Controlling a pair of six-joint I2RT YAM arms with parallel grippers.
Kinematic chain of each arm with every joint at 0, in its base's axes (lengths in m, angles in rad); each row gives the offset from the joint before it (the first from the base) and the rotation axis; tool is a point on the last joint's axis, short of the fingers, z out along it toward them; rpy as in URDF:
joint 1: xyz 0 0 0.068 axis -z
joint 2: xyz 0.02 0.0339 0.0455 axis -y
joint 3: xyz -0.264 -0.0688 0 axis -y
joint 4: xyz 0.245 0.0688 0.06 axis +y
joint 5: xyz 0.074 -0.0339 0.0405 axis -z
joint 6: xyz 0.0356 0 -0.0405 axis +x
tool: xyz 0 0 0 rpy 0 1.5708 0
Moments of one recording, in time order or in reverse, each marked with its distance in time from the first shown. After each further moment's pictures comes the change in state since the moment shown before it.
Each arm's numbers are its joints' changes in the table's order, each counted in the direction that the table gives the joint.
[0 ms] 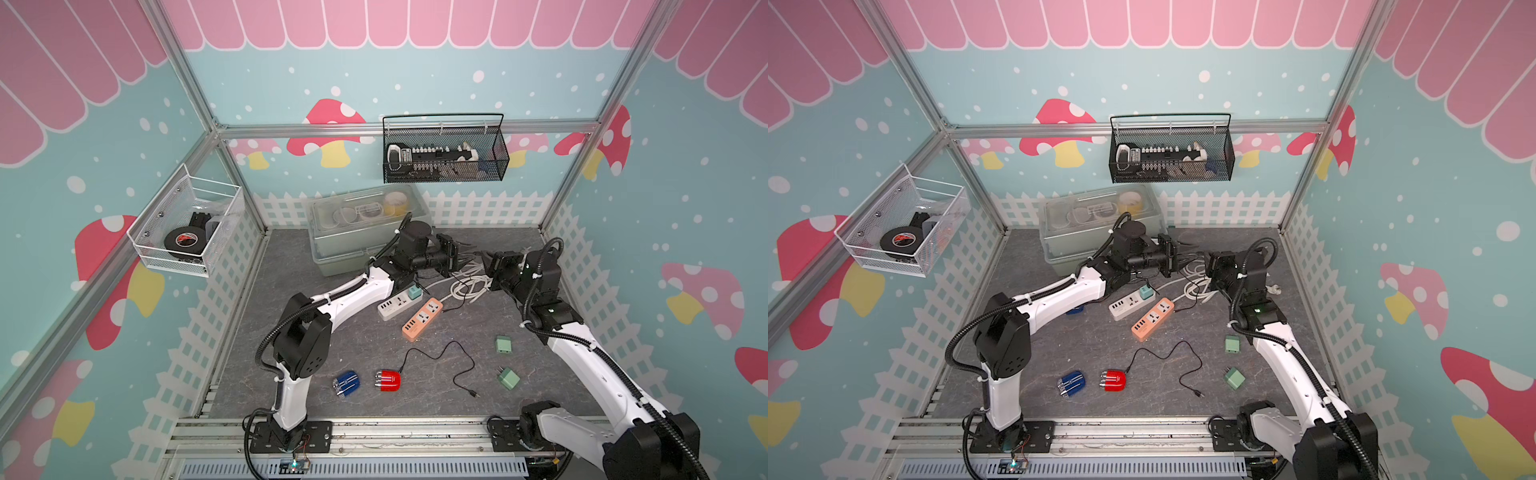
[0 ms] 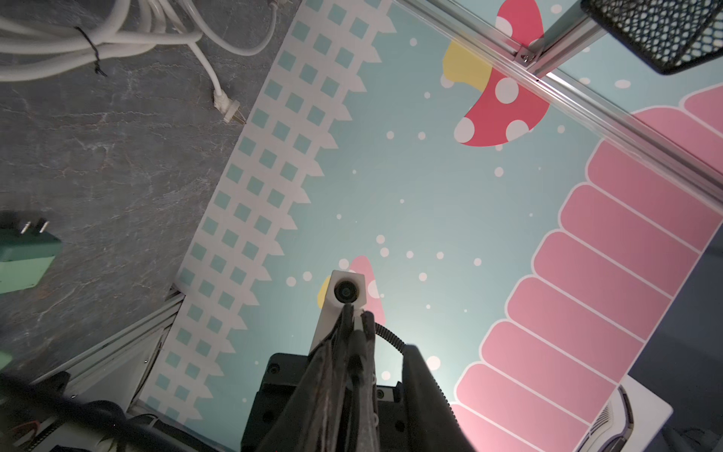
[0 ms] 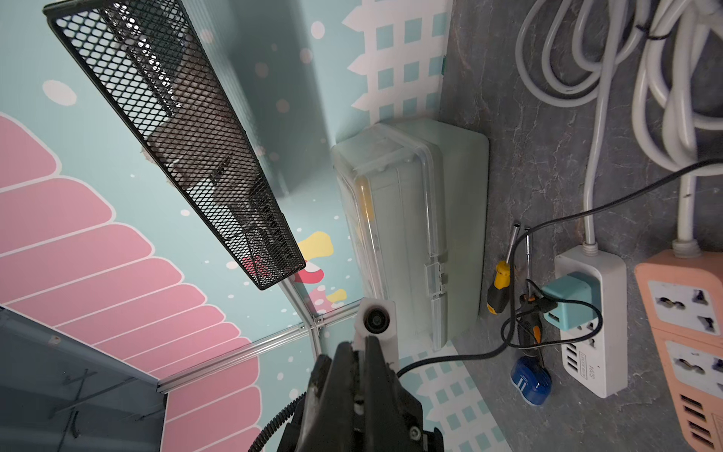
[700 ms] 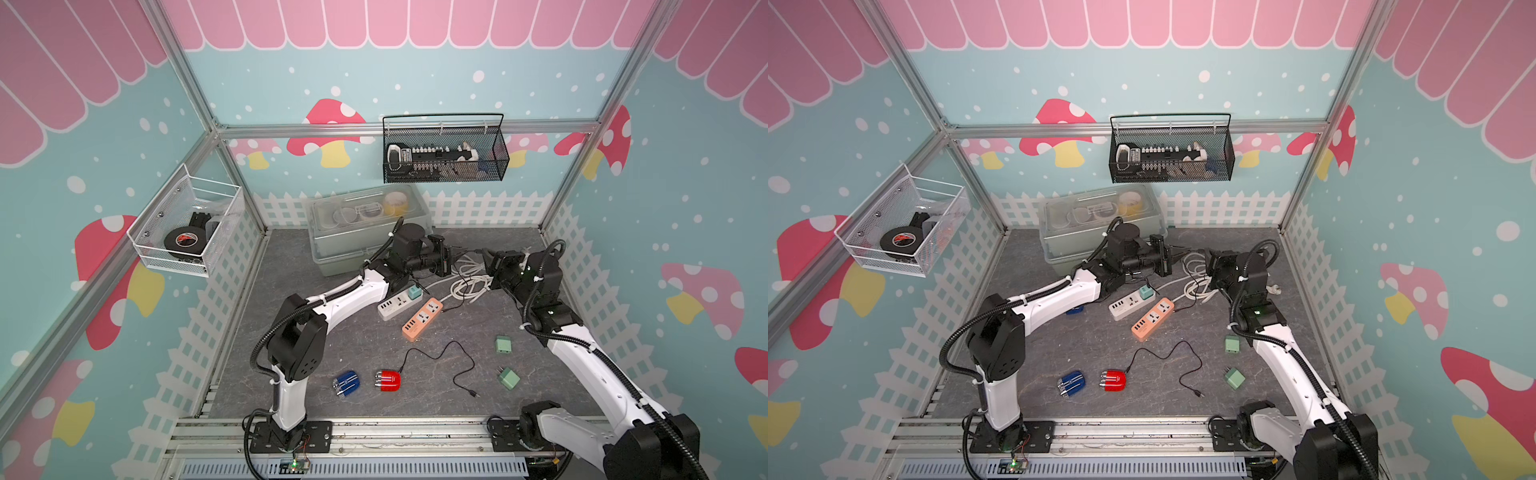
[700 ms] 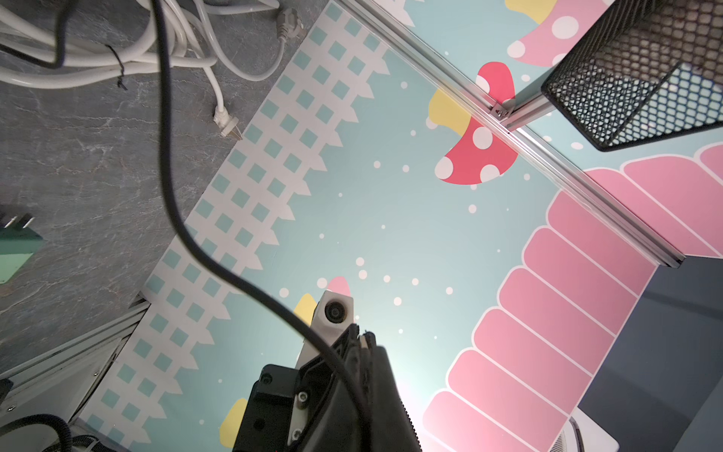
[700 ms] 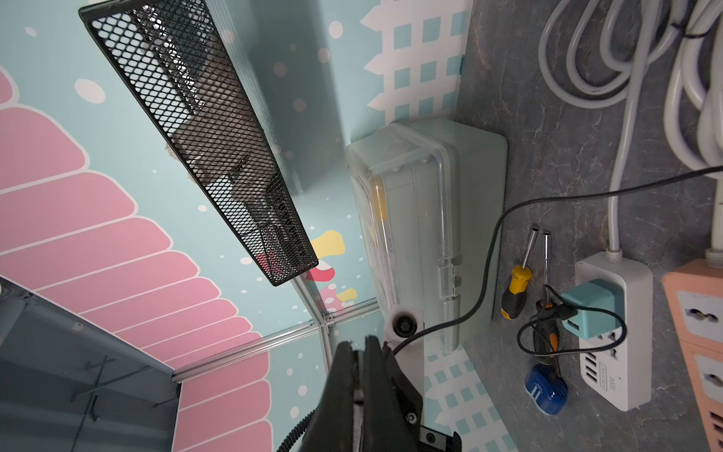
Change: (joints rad) left arm -0.018 0.043 -0.080 -0.050 -0.072 -0.132; right arm 0.000 0.009 -0.024 -0.068 0.011 0.001
